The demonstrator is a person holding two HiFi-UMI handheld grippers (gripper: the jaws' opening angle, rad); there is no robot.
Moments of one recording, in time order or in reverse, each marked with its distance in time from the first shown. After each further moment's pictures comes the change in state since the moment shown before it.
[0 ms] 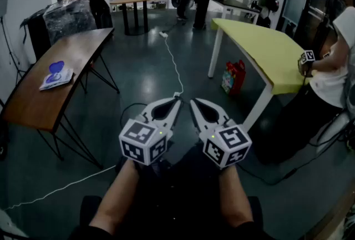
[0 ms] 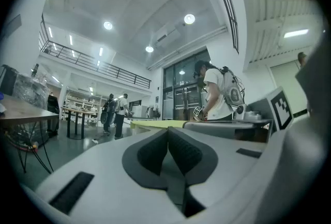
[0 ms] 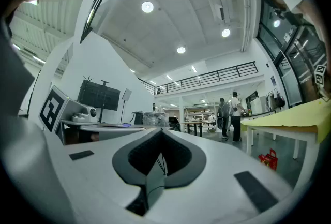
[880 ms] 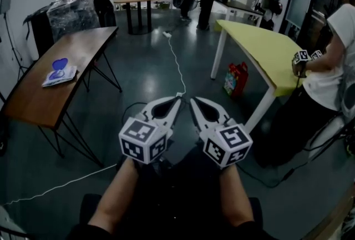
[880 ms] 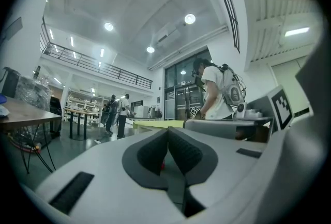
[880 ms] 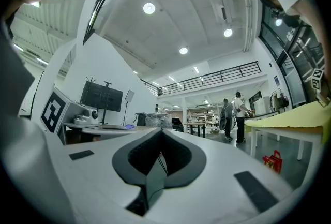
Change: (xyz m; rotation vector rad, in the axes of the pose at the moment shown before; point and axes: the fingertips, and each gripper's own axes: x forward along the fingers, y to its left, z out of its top) left arm -0.007 0.010 0.004 0.006 0.001 0.019; right arm 0.009 0.010 0.007 -0.004 -0.013 0.032
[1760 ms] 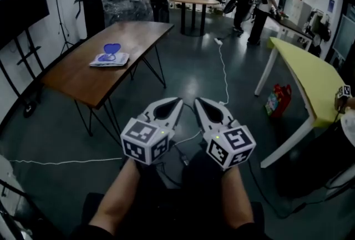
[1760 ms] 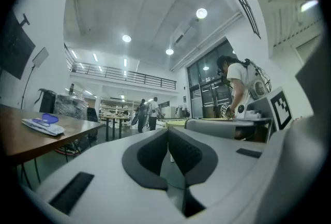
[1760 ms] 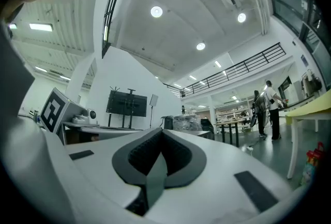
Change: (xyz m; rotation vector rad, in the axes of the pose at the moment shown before) left arm -0.110 0.094 0.012 0.029 0.003 0.325; right arm 0.083 0.107 -0.003 0.039 -0.025 0.304
